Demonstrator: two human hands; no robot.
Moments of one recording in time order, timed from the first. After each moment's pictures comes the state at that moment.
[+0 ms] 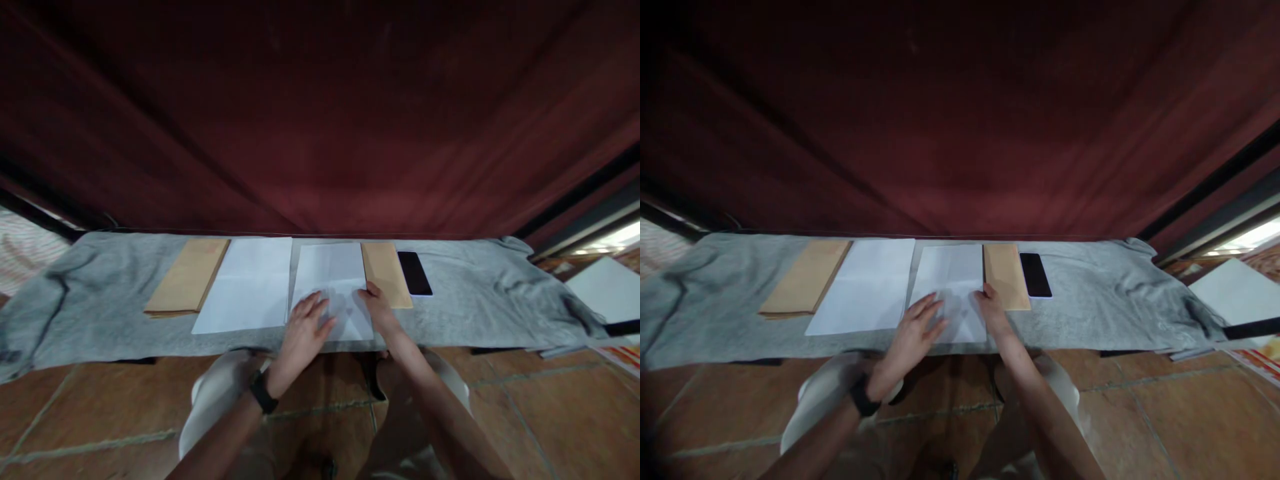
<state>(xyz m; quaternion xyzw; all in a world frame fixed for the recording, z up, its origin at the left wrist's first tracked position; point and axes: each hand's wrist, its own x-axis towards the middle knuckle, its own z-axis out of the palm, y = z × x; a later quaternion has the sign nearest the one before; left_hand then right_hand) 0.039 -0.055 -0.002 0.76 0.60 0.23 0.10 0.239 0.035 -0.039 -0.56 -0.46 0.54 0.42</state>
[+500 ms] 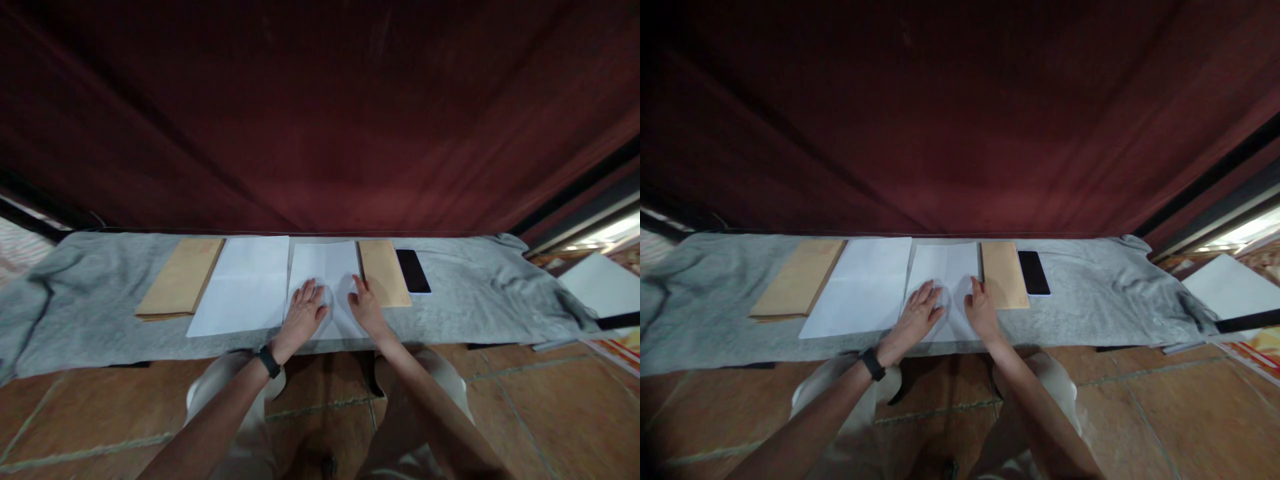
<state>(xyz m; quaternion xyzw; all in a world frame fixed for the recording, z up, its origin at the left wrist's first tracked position) 0.028 -0.013 -0.033 0.78 0.61 0.11 0.12 0.224 0.024 -0.051 -0.60 -0.68 0.26 0.32</state>
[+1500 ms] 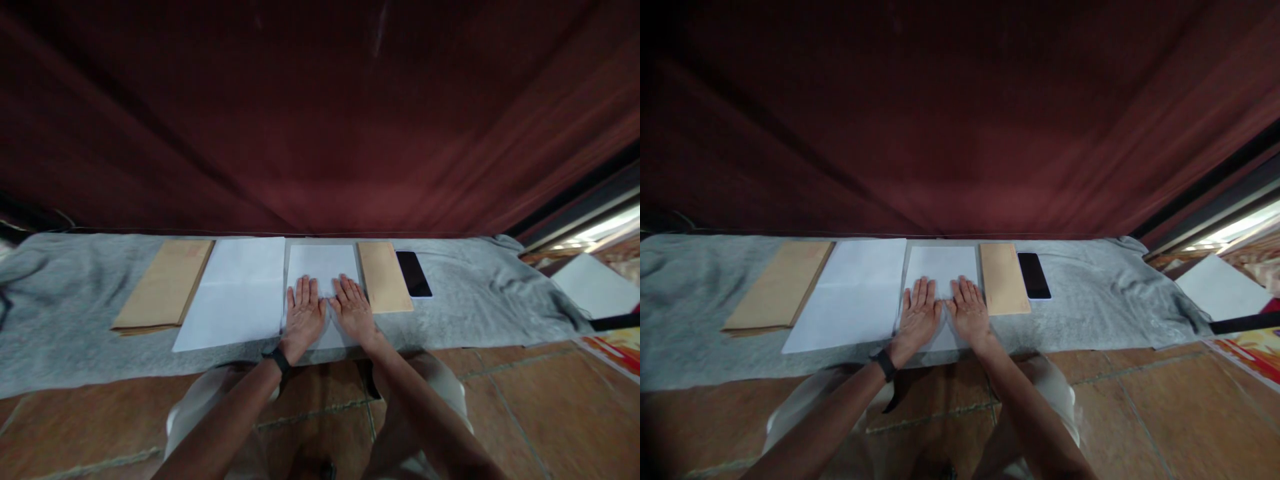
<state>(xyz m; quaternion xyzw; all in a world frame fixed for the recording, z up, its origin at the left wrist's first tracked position) 0.045 0.005 -0.053 0.72 0.68 0.12 0.06 0.202 0.024 -0.072 -0.54 -0.79 0.13 0.24</state>
